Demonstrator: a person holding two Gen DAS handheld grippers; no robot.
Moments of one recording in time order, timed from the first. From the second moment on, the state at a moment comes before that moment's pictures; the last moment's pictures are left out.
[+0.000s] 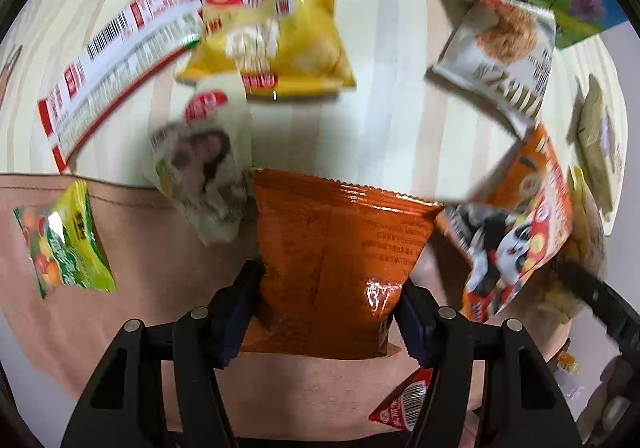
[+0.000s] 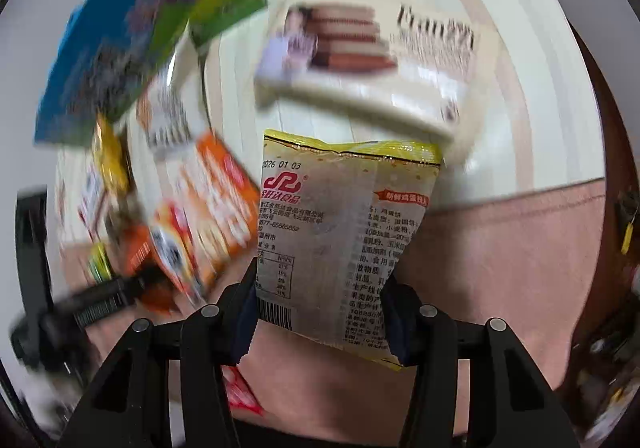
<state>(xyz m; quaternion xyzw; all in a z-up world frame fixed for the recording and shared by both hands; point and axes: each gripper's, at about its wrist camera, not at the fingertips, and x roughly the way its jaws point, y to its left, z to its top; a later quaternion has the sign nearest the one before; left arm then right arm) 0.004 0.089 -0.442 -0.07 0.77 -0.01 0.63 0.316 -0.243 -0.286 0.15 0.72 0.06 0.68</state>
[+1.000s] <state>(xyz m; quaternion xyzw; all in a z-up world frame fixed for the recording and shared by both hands) -0.051 0.081 -0.452 -0.04 0.78 -0.04 0.63 0.264 -0.211 -0.301 0.13 0.74 0.02 0.66</state>
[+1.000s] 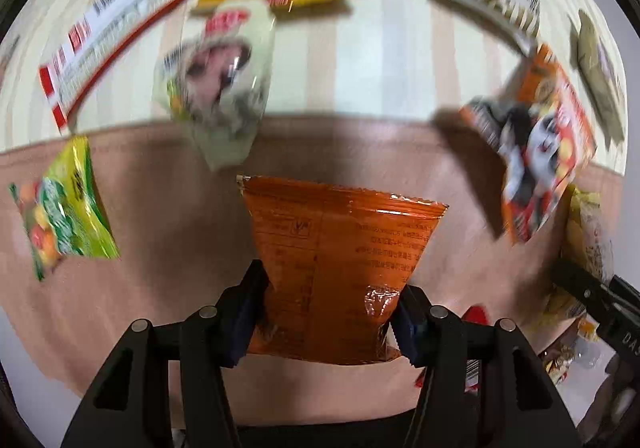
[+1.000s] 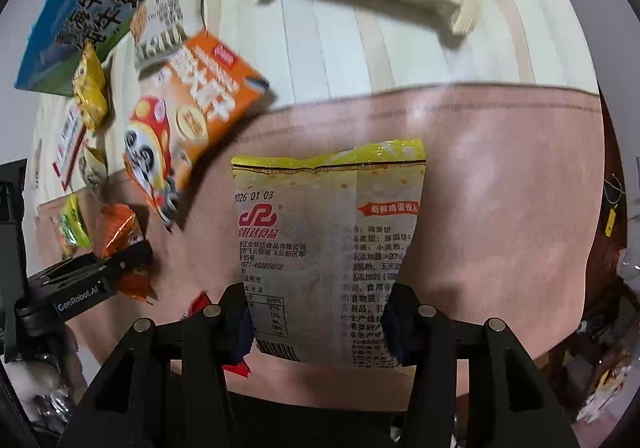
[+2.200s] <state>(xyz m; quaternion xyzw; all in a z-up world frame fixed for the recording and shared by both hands) 0.199 0.166 -0.272 -0.09 0.66 0.00 0.75 0.561 -0.125 -0.126 0.08 0.61 0.11 0.78</state>
